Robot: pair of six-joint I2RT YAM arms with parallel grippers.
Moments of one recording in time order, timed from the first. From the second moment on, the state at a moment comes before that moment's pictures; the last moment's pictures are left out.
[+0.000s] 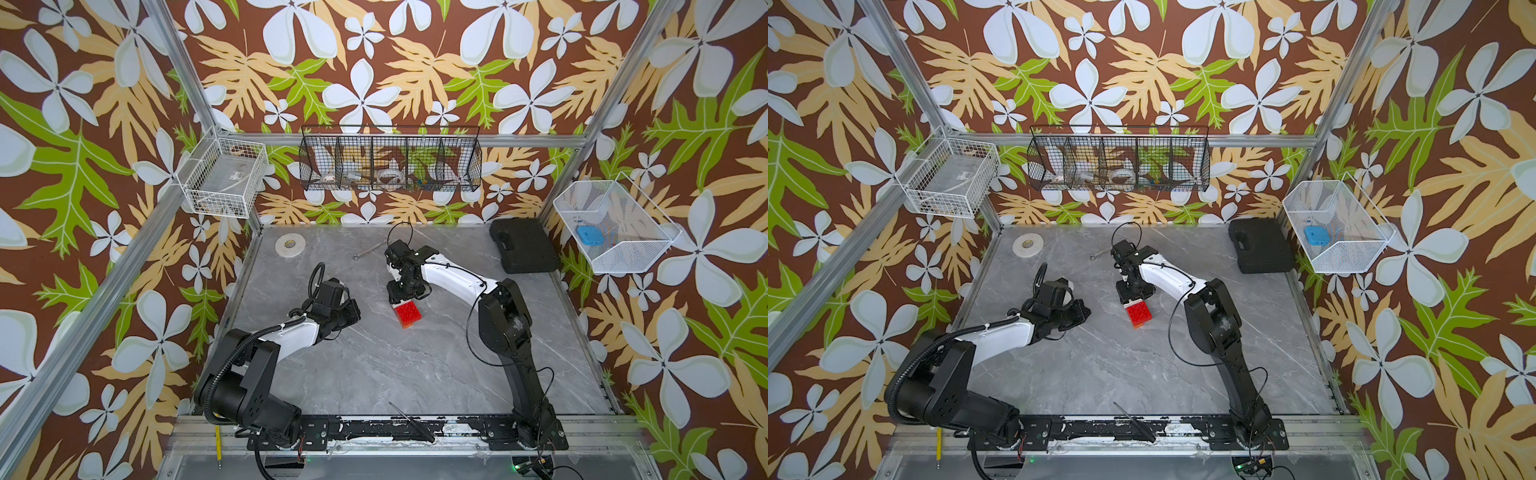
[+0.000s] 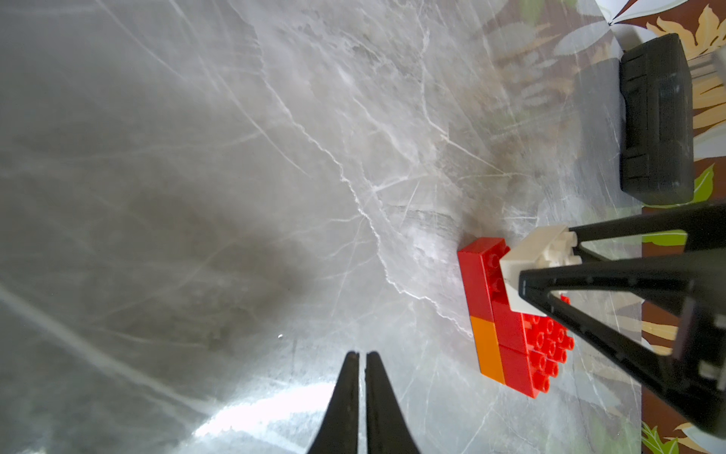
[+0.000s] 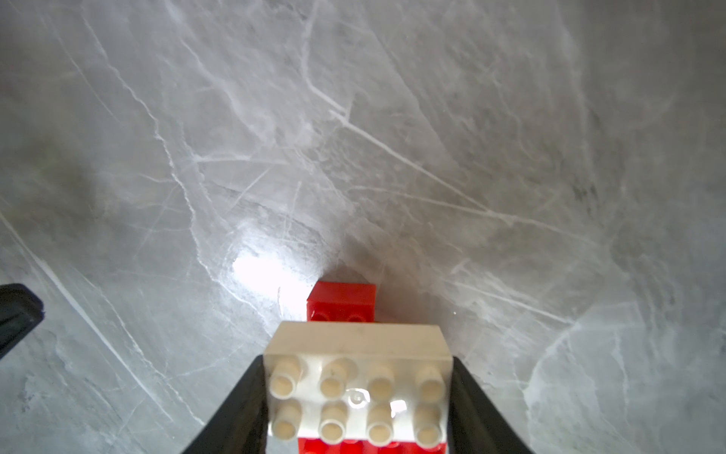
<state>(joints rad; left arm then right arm) -0.35 1.49 0.64 0.02 0.21 -0.72 0.67 2.23 1.90 -1.00 -0.03 0.24</state>
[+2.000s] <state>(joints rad) -0.35 1.52 0.64 0.04 0.21 -0.72 0.69 2.16 1.72 -0.87 0.07 0.27</state>
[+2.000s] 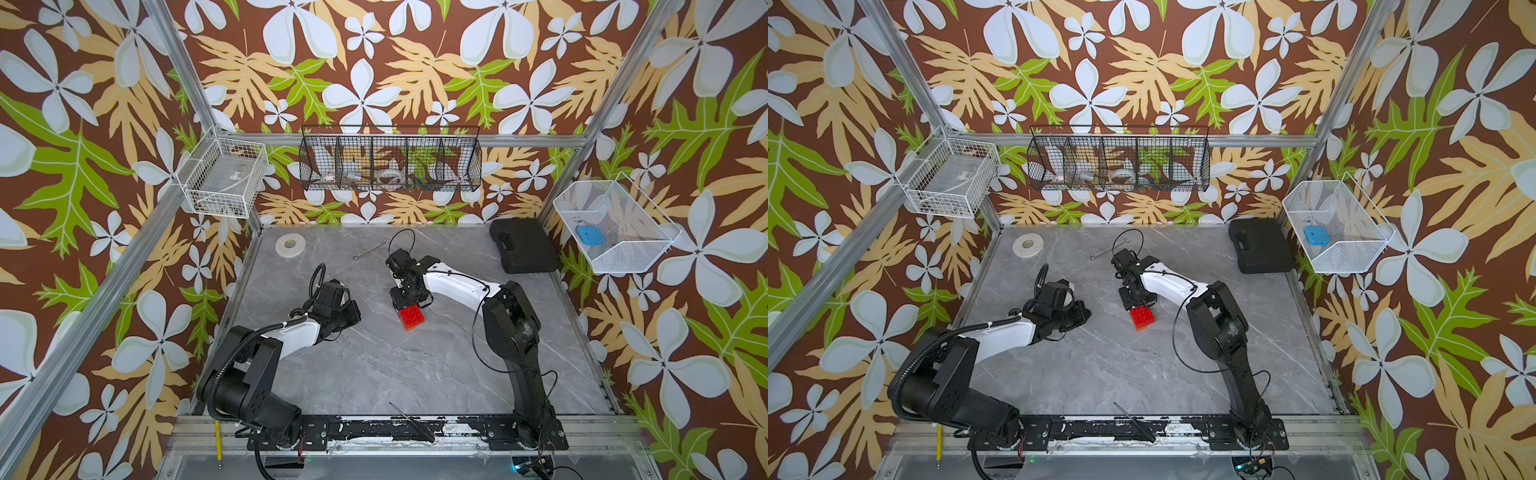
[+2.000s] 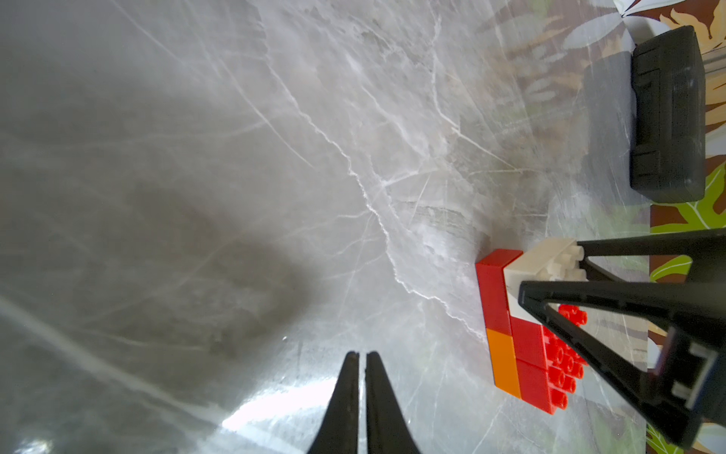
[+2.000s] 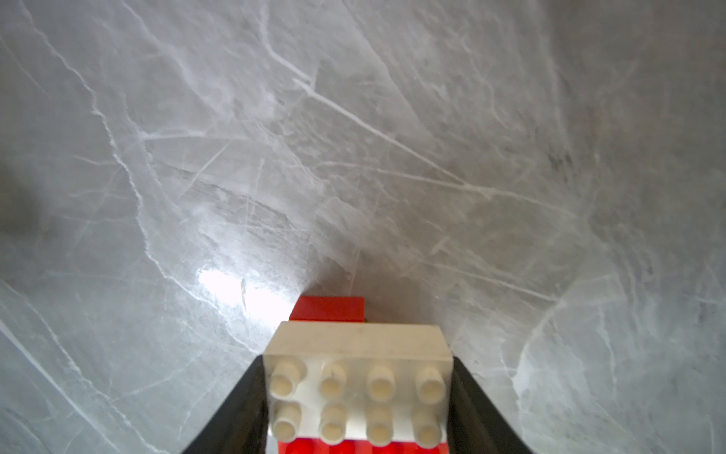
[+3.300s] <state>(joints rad) -0.35 1.50 0.68 0.00 0.21 -0.73 0.71 2.11 1.76 -0.91 0.16 0.19</state>
